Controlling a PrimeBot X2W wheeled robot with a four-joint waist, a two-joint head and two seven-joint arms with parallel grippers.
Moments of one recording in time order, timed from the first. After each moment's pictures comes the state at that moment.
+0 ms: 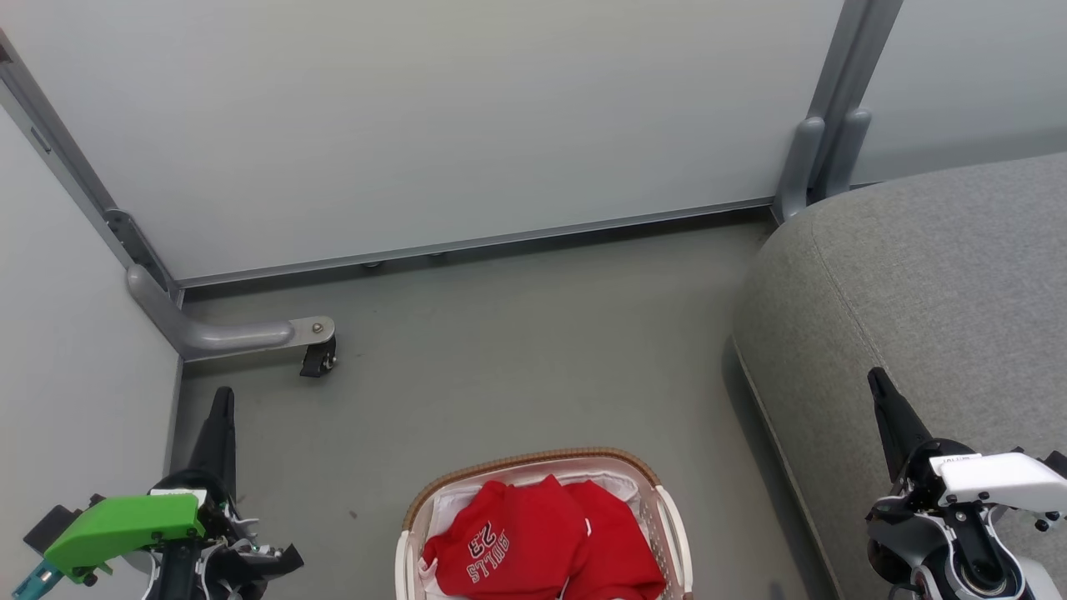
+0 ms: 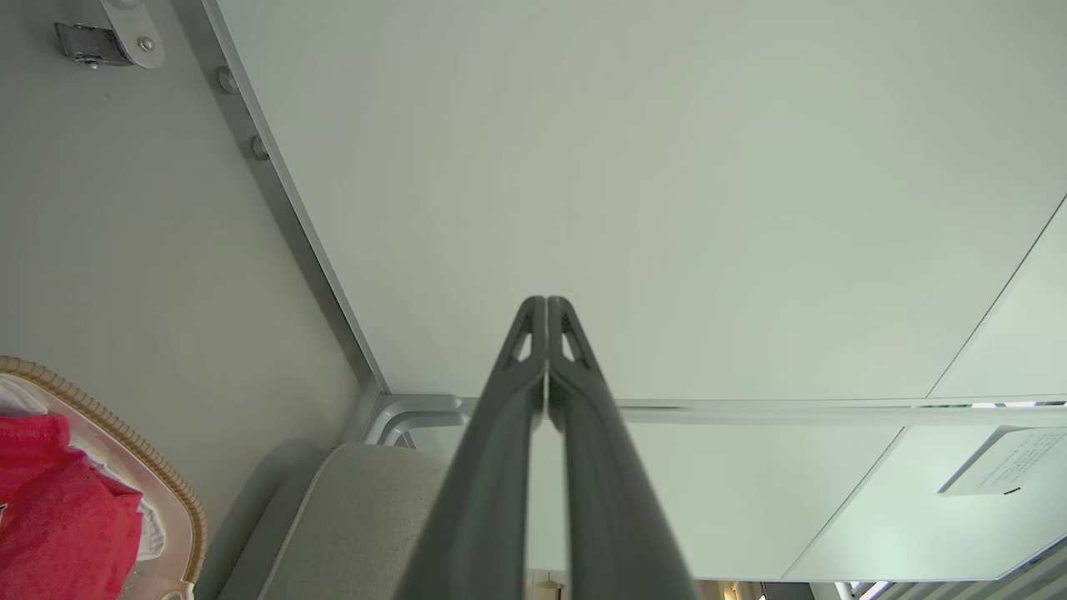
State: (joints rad) left arm -0.10 0.05 0.11 0.24 -1.62 -0.13 0.11; right arm -0.11 -0.06 -0.10 0.24 1.62 0.13 0.10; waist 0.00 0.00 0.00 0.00
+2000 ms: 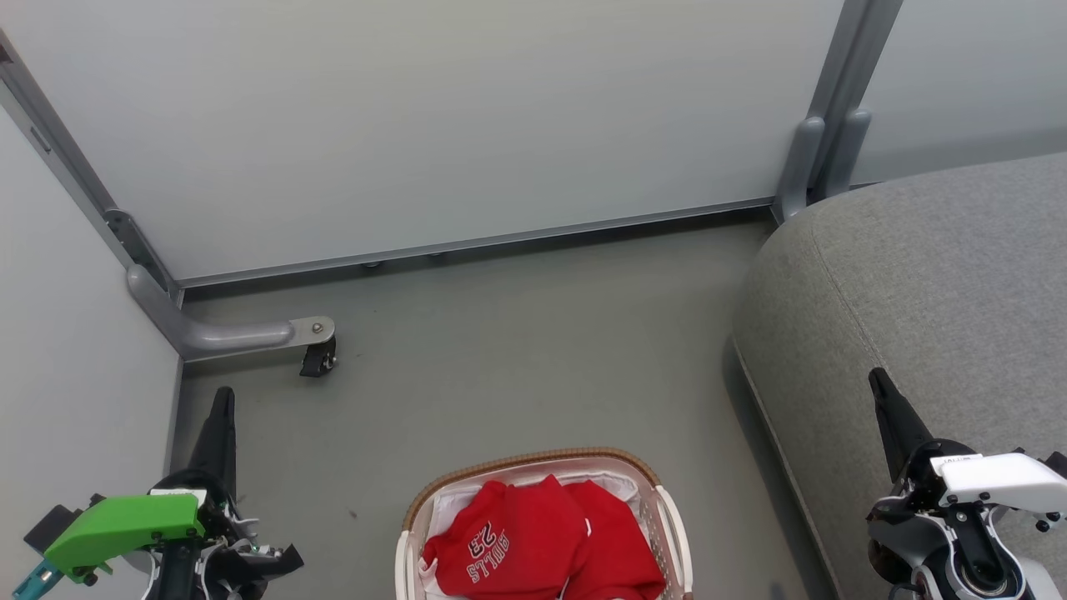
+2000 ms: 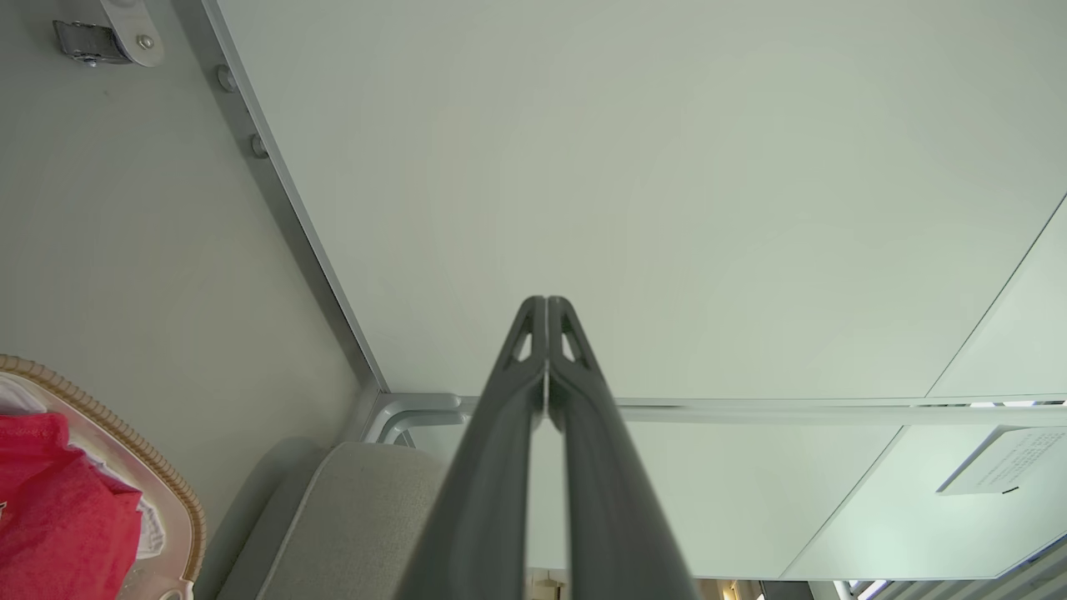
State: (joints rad) left arm -0.10 0.05 0.11 0.24 -1.62 -0.13 0.11; right arm -0.11 -0.05 -0.11 0.24 1.62 0.13 0.11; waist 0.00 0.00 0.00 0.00
